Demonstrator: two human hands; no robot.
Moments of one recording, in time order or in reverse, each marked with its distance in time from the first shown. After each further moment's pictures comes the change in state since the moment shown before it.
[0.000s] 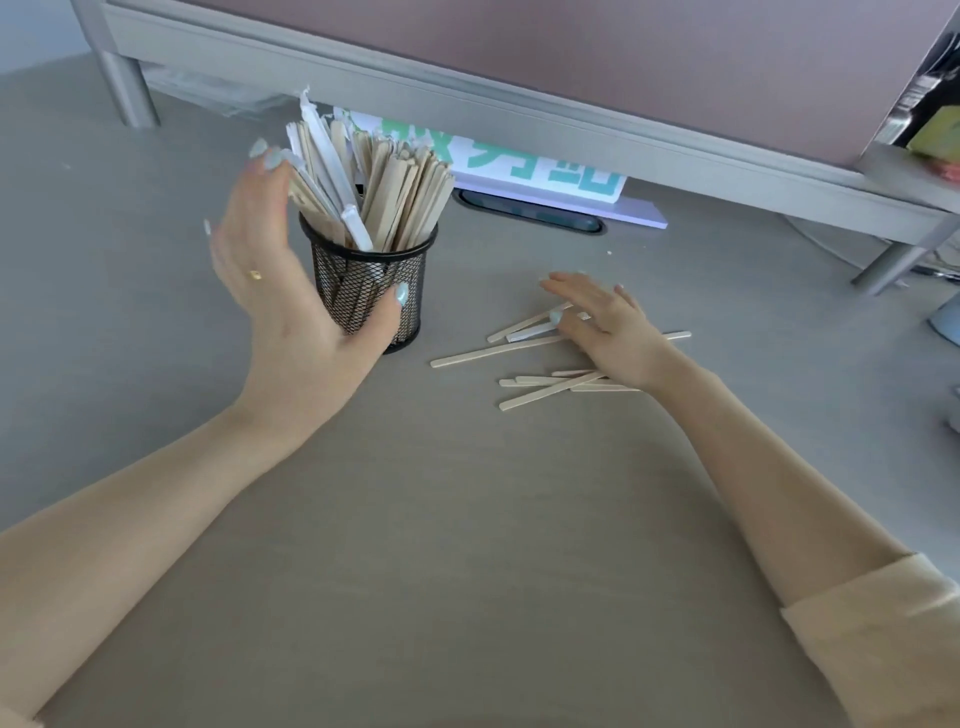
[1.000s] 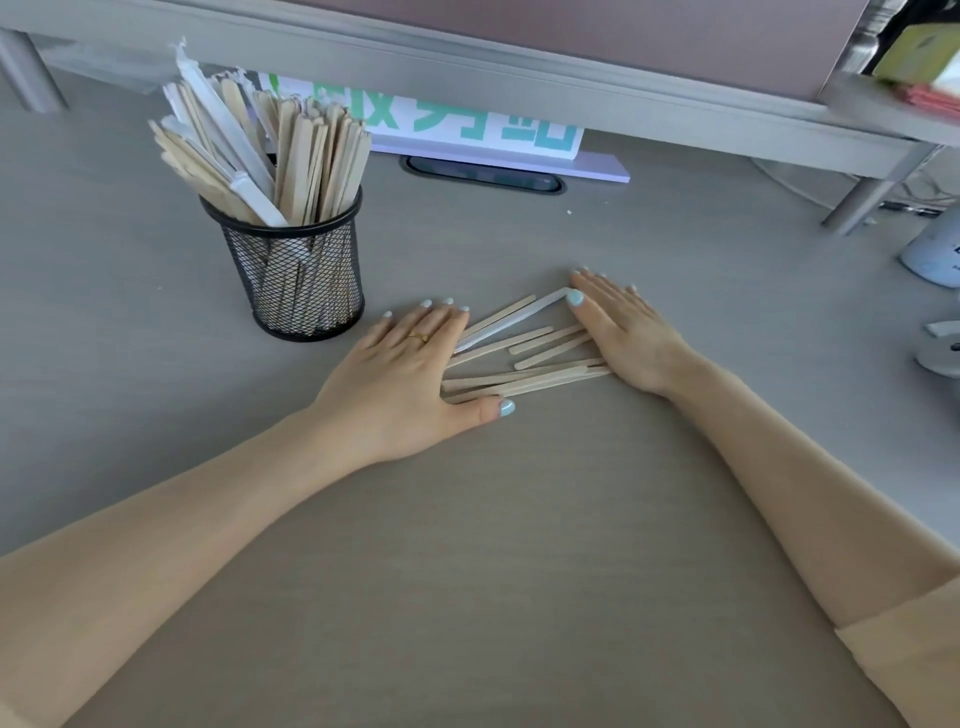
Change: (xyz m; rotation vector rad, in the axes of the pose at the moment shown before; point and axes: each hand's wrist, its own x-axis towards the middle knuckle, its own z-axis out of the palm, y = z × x) left_hand -0.025 0.040 0.056 0.375 -1.154 -0.011; right_hand -0.044 0.027 -0.010 -0.022 -0.058 0.223
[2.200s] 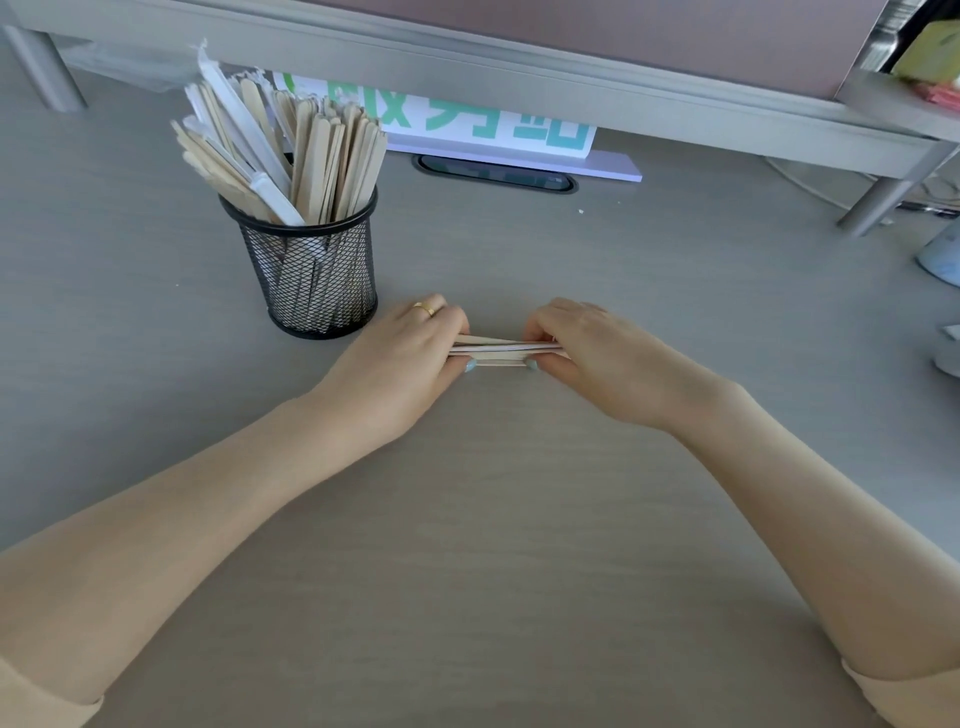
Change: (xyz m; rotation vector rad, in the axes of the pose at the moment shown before) left_hand 0.003 -0.014 -0.004 -0.047 0.303 0.144; right_hand -0.024 -0.051 -0.001 -0.131 -0.051 -0.355
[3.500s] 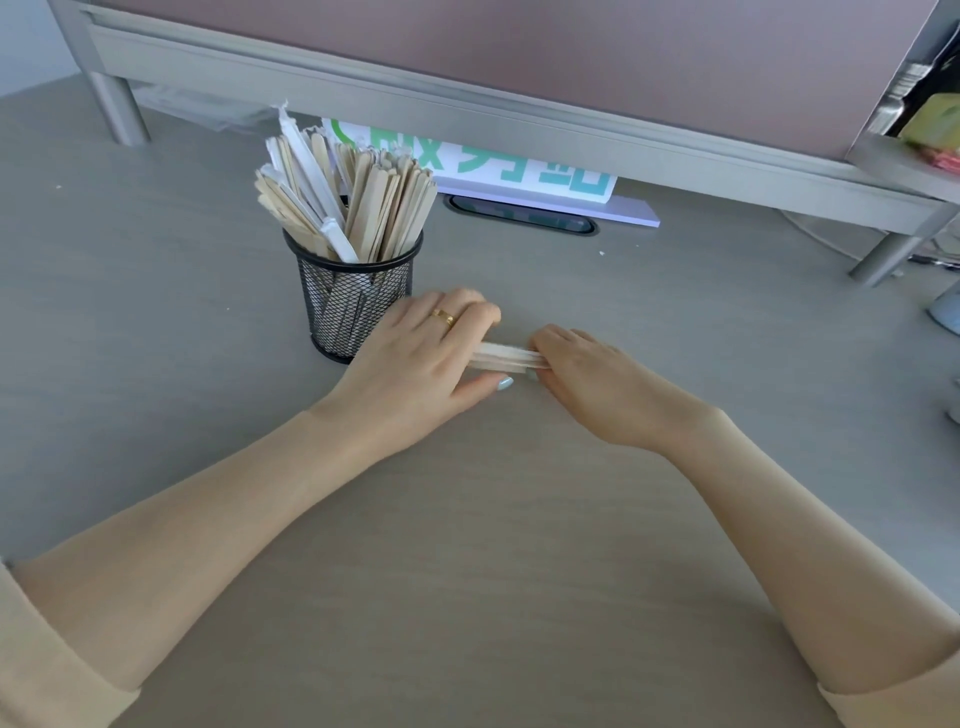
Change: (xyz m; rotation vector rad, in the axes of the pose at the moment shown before) left_hand -0.002 -0.016 -0.009 0.234 0.345 0.210; right_hand 0.016 -0.014 0.002 -0.124 -0.015 -0.047
